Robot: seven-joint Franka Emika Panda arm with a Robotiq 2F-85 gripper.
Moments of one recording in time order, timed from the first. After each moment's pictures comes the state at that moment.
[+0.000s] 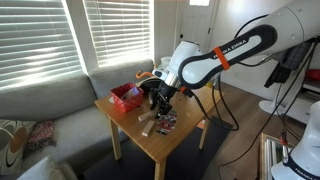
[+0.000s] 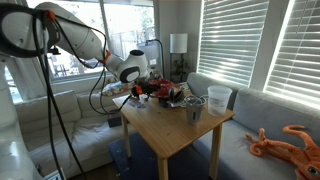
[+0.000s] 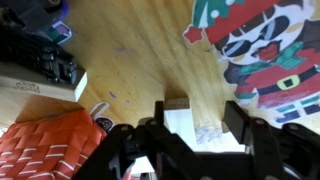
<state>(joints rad) 0.13 0.12 0.15 -2.12 0.37 2.59 -1.03</state>
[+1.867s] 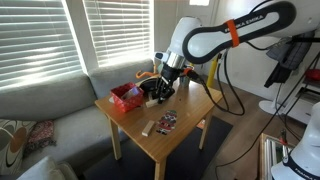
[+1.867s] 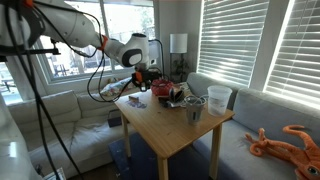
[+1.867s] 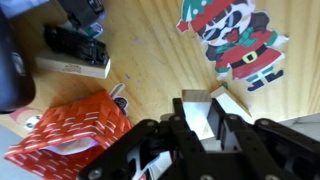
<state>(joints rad) 0.07 0.03 0.16 -2.00 0.27 2.30 -0.90</state>
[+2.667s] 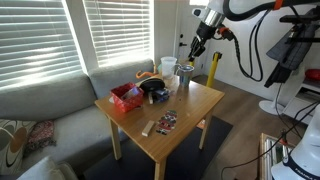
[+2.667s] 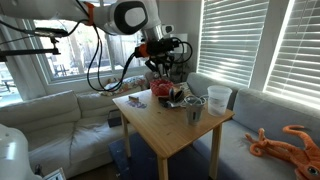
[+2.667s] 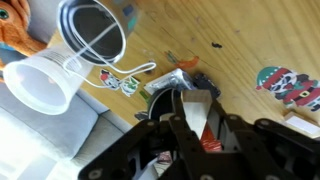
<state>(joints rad) -0.02 -0.27 -0.06 -2.01 0.00 2.11 -0.70</state>
